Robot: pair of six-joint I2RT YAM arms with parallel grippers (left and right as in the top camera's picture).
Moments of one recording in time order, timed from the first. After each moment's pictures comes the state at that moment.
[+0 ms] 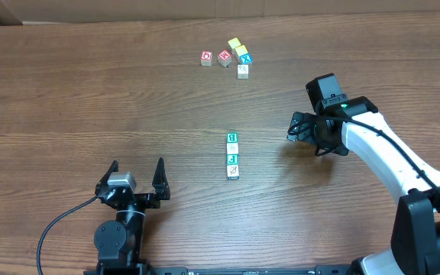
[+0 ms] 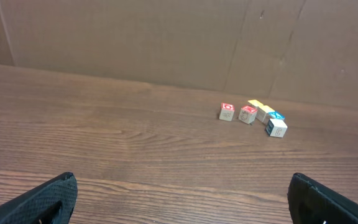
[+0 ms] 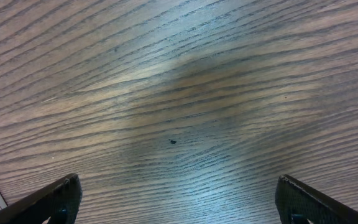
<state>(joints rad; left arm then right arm) 0.02 0.01 0.01 -0.07 0.03 -0.15 0.28 1.69 1.16 -0.83 0.04 0.58</state>
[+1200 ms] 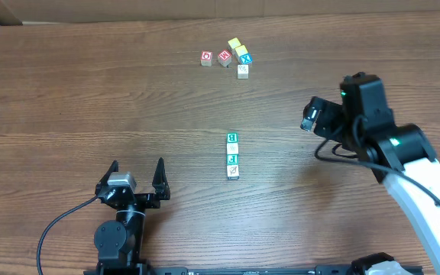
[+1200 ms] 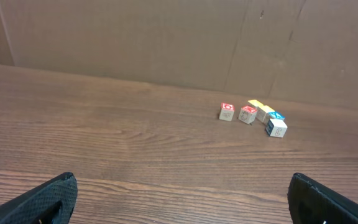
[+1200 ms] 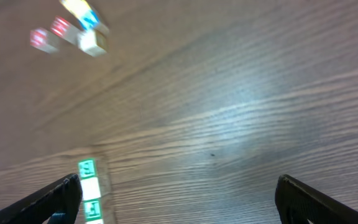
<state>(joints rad) 0.02 0.01 0.01 -0.07 0.03 -0.15 0.28 1.26 1.16 -0.82 0.04 0.58</state>
